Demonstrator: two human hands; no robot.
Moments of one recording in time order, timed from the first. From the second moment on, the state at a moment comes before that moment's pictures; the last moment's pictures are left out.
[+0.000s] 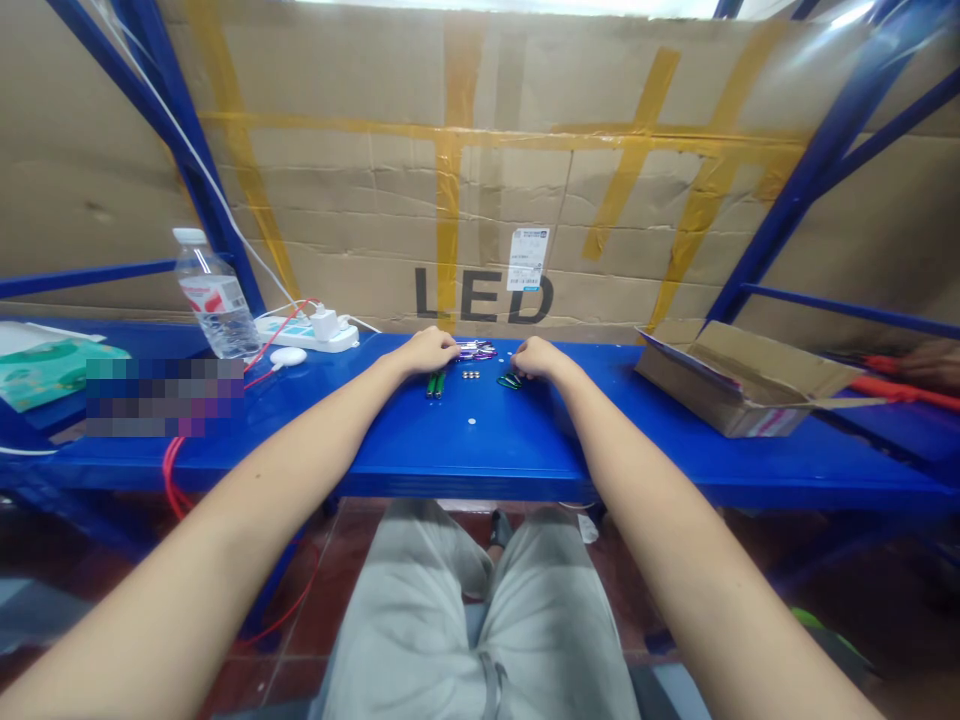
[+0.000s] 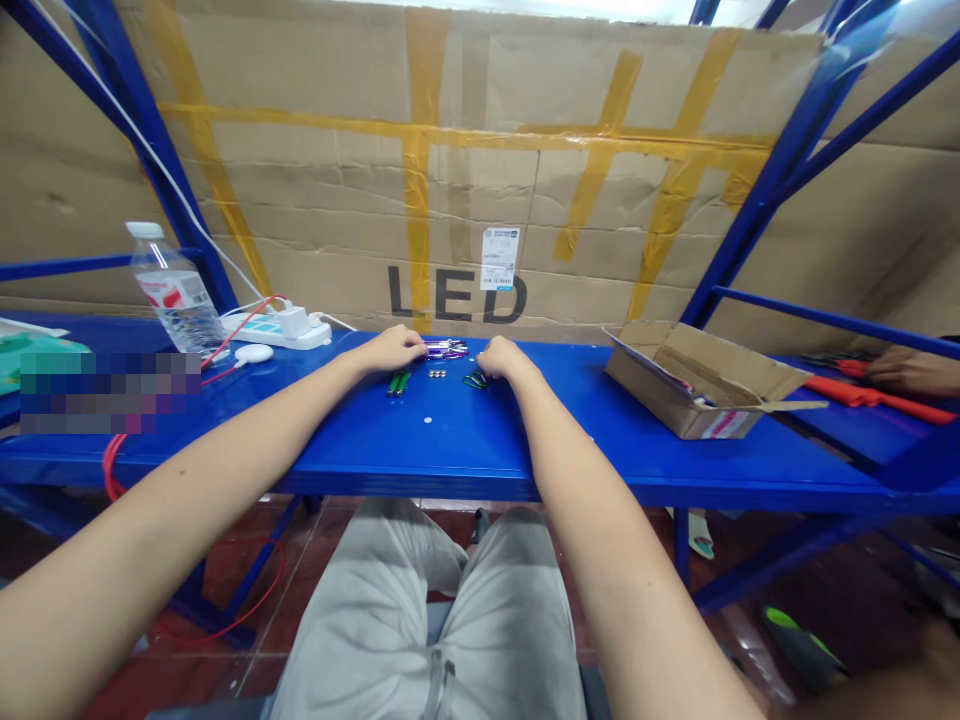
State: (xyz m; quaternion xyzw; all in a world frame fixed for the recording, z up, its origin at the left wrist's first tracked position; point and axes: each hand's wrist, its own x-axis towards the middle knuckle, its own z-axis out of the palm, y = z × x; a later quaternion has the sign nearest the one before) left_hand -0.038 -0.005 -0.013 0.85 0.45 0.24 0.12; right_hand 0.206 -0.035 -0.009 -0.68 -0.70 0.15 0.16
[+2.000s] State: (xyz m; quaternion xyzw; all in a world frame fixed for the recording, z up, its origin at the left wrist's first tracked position) left_hand -0.011 -0.040 -0.002 0.87 0.35 0.32 0.12; right_hand 0.183 -0.055 0.001 -0.44 -0.82 0.17 0.31
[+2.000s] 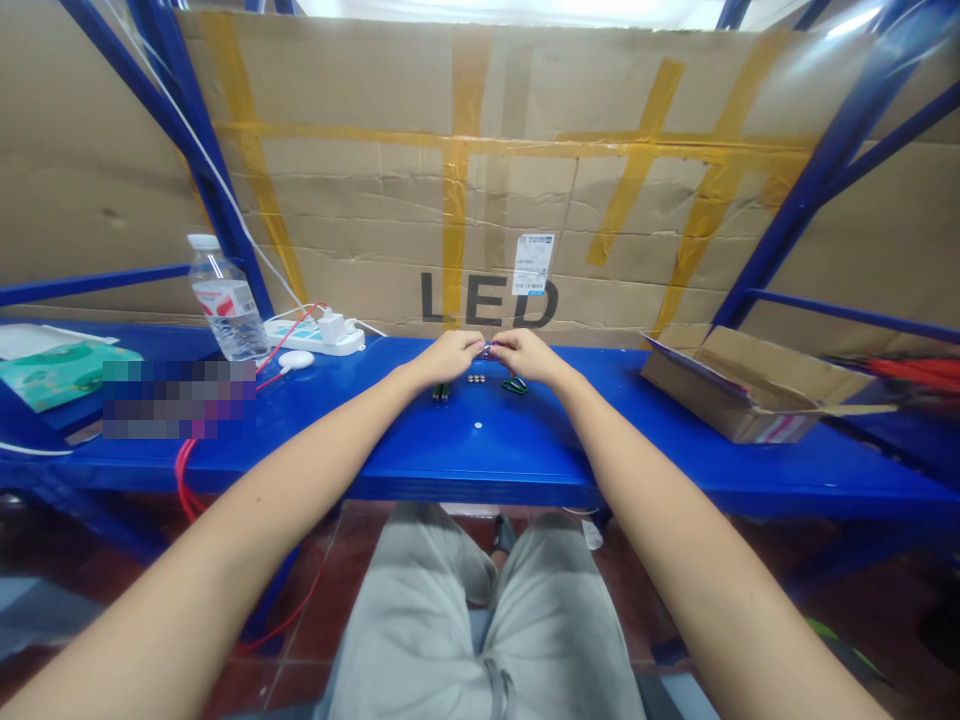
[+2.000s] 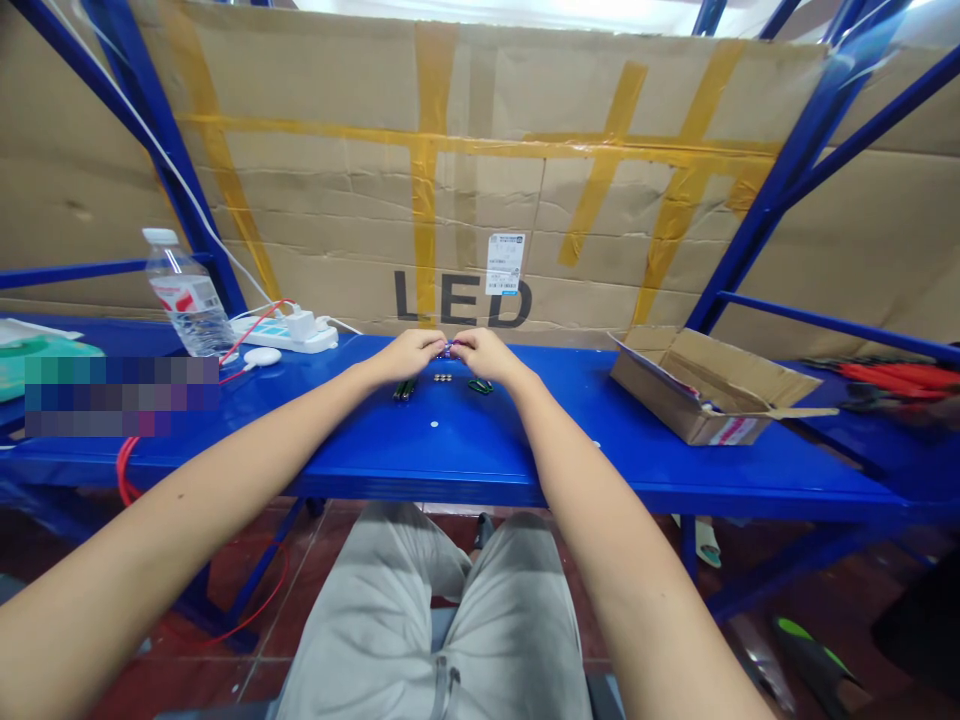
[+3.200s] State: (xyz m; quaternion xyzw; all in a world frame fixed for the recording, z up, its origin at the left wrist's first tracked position) left_hand -0.006 -0.055 0.011 0.72 0.43 0.30 0.46; right_hand 0.185 -0.051 -0.001 -0.37 -0.87 0.04 0.32
